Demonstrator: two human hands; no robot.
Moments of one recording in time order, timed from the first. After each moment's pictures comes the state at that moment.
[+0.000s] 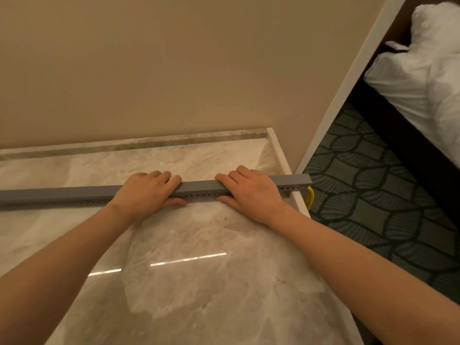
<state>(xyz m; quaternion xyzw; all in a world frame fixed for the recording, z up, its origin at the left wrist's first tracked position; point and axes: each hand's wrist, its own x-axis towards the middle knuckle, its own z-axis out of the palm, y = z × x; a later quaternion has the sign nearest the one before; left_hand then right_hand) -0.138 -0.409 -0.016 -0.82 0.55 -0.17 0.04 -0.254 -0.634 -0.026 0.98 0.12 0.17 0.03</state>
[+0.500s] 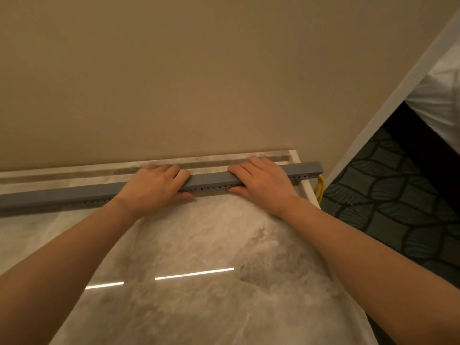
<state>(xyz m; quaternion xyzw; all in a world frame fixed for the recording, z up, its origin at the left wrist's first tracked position) -0.057 -0.438 -0.015 -0.80 0.56 -0.20 0.03 -0.162 -0.673 -0.028 0.95 0.15 0.28 0.03</state>
